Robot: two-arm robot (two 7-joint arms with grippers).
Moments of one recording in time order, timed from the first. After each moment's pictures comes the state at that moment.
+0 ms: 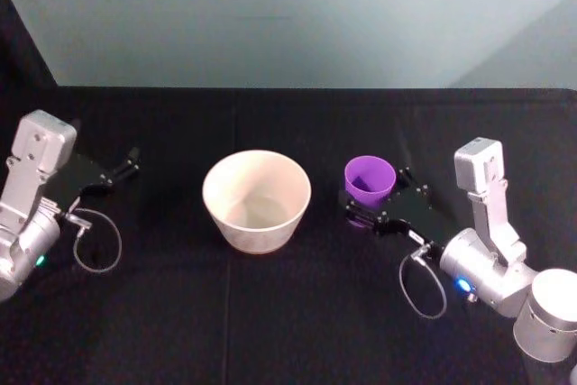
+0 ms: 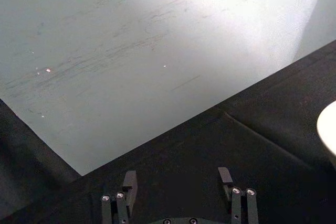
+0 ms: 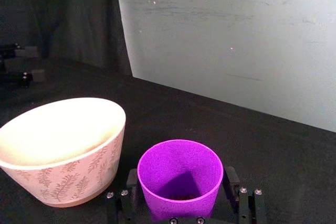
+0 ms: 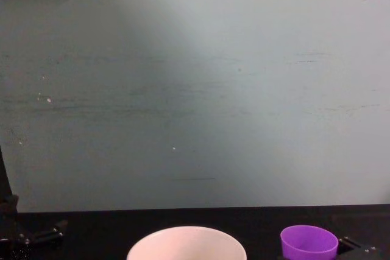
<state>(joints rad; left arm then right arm) -0.20 0.60 0.45 -1.41 -0.25 -0.12 0.03 0.23 0.38 -0.41 -1.25 0.36 -0.18 0.38</state>
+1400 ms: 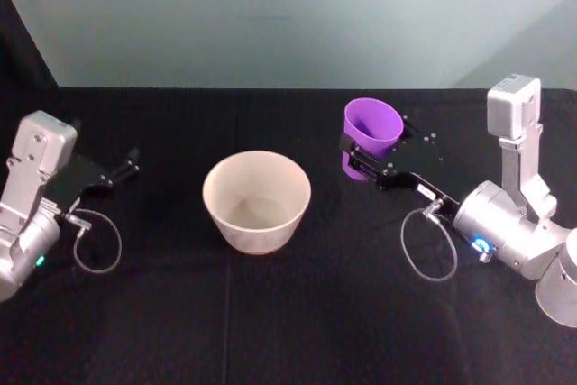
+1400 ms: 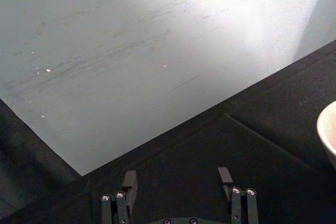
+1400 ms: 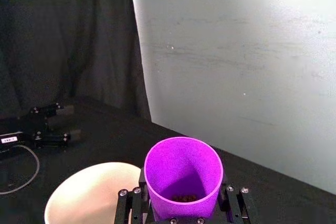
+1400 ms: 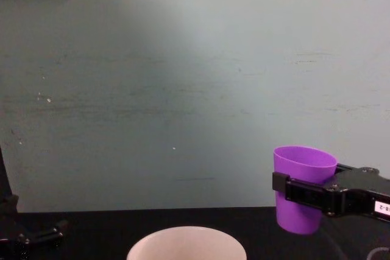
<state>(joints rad) -0.20 0.60 0.45 -1.41 -0.25 -0.12 0.03 0.18 0.40 -0.31 -1.52 0.38 -0.02 0.44</state>
